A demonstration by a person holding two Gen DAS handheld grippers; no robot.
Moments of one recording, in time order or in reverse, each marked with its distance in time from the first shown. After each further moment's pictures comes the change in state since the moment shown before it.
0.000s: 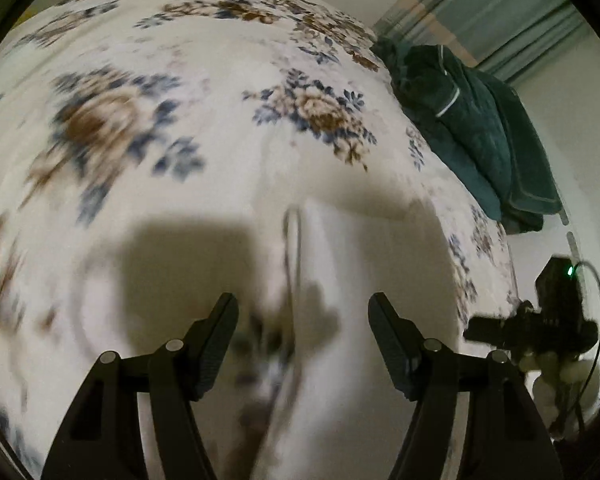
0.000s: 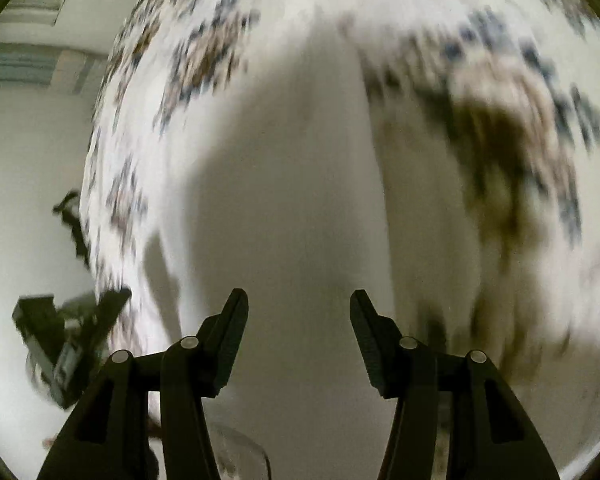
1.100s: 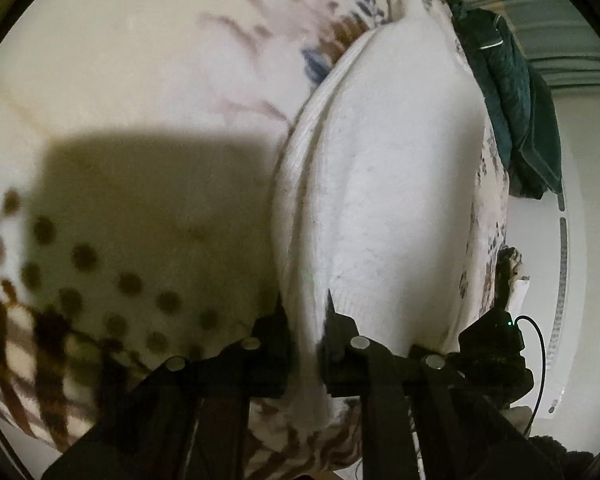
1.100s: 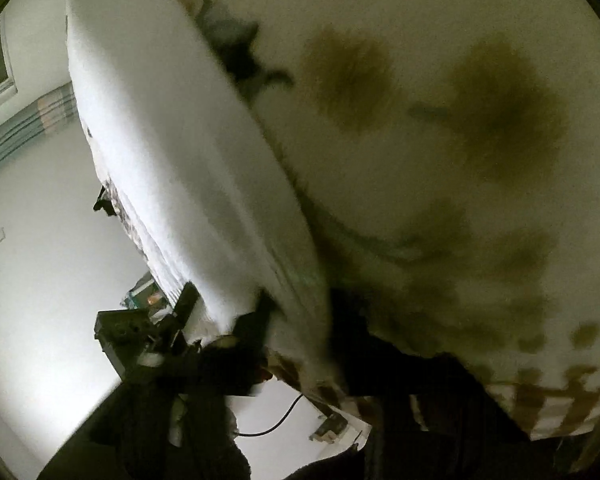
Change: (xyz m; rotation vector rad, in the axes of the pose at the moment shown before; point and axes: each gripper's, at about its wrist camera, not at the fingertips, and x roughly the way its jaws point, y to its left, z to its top) left arm -0.039 0.032 -0.282 -0.307 0.227 -0.053; right arm 0.114 -0.141 -0.333 0.379 0.270 0.328
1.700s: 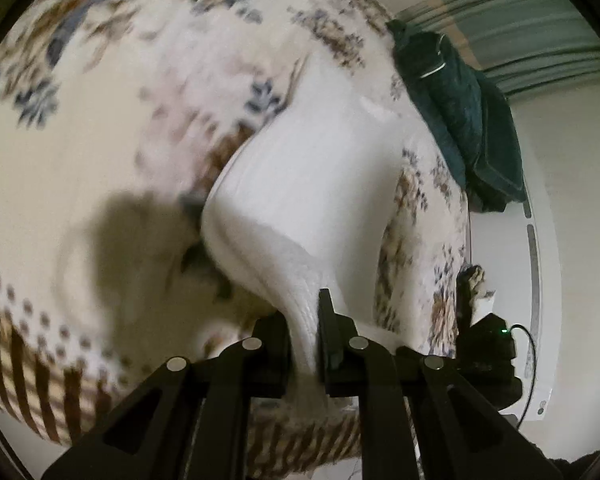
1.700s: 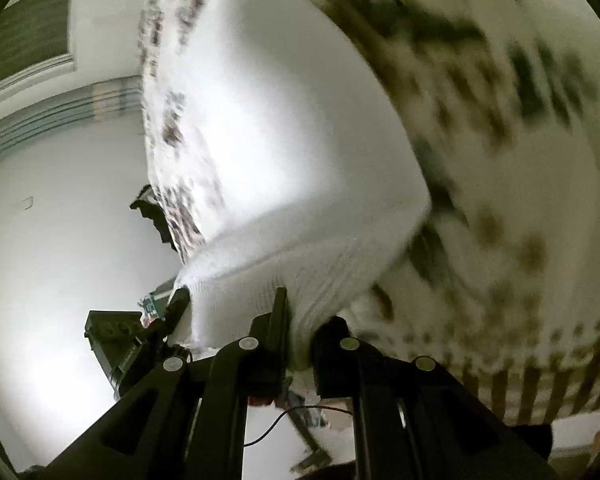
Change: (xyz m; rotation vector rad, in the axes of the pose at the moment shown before) left arm -0.072 -0.085 0.056 0.105 -0.124 -0.064; right arm -0.085 0.103 -0.006 -0.197 -0.168 0.062
